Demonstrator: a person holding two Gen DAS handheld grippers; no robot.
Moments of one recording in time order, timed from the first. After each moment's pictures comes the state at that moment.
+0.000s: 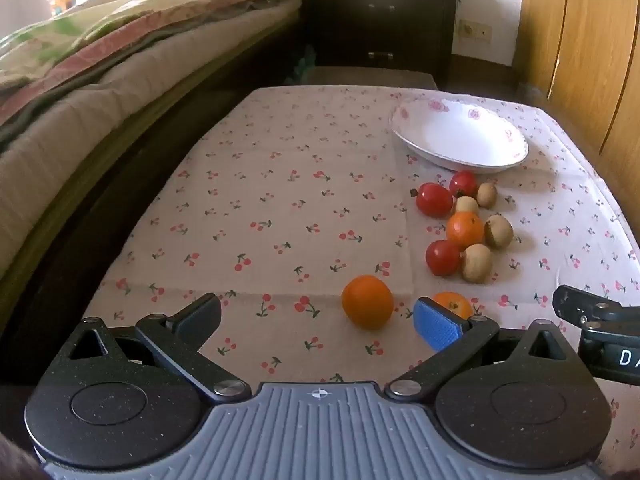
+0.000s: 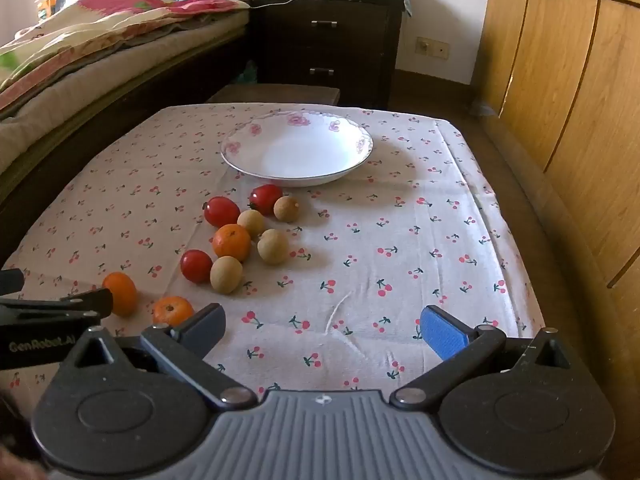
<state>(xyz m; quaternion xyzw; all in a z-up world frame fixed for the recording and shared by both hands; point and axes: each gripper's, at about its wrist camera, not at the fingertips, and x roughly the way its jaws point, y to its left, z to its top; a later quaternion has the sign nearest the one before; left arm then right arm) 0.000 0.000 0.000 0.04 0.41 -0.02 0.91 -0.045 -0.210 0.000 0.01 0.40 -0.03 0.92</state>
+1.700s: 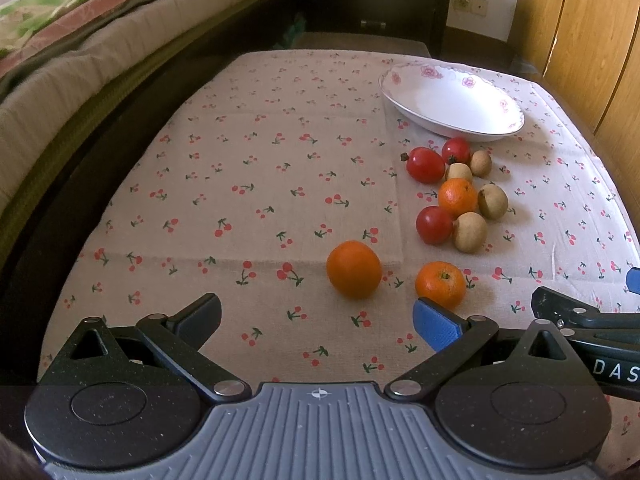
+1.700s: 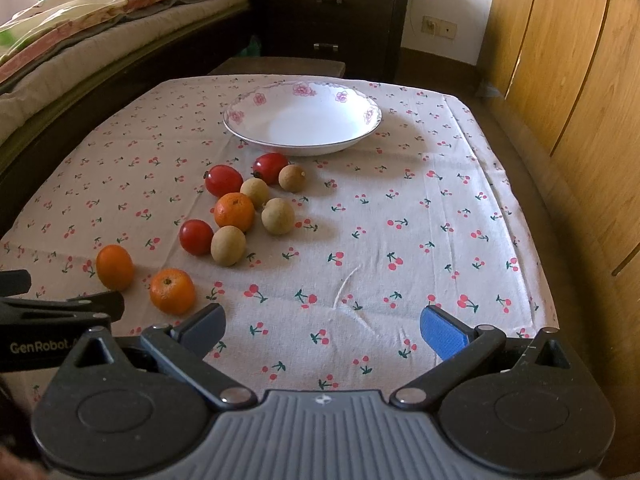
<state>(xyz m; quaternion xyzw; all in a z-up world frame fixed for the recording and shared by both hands) 0.004 -0.003 -0.013 0.04 0.46 -0.03 0.89 -0.041 -0.202 -0.015 0.00 0.43 -0.03 0.90</state>
